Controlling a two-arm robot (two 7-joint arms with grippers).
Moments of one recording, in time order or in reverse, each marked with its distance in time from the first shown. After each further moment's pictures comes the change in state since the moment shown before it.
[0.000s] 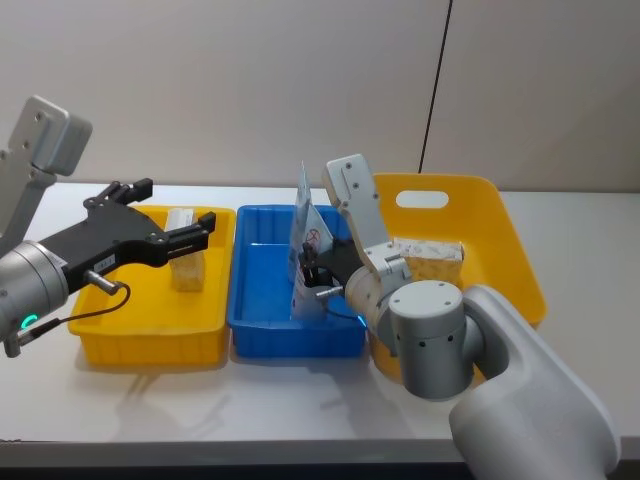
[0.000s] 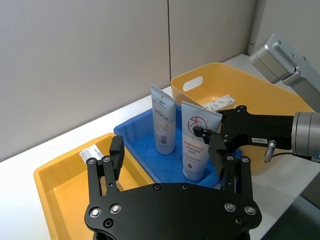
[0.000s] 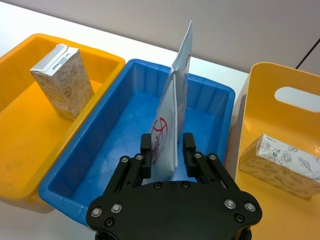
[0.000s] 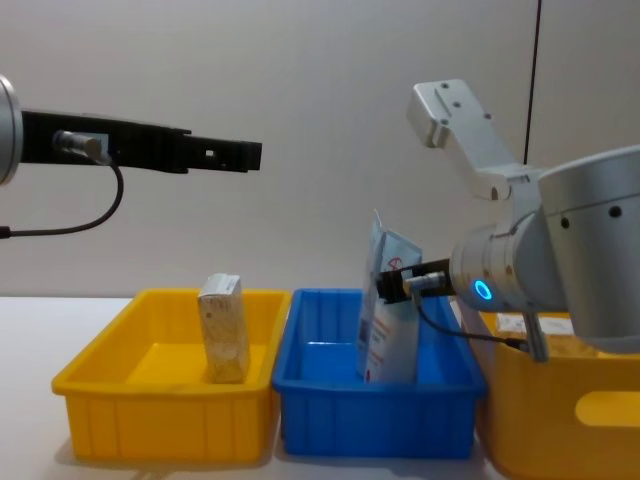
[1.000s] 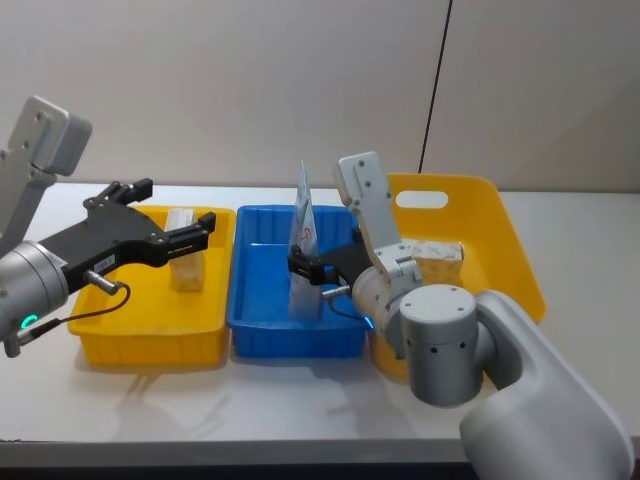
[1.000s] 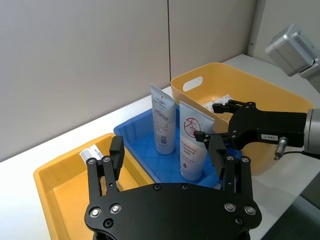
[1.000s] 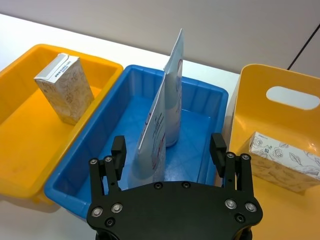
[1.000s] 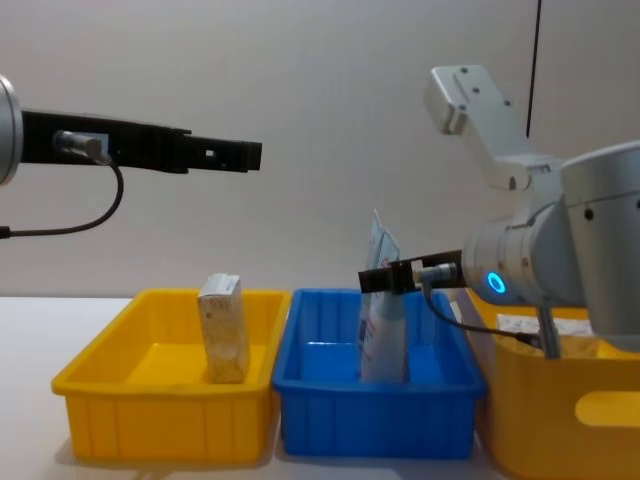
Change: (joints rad) left arm 0.000 0.000 0.000 0.000 0.000 0.000 0.000; right arm -0.039 0.016 0.012 -0.075 0.023 0.007 -0.021
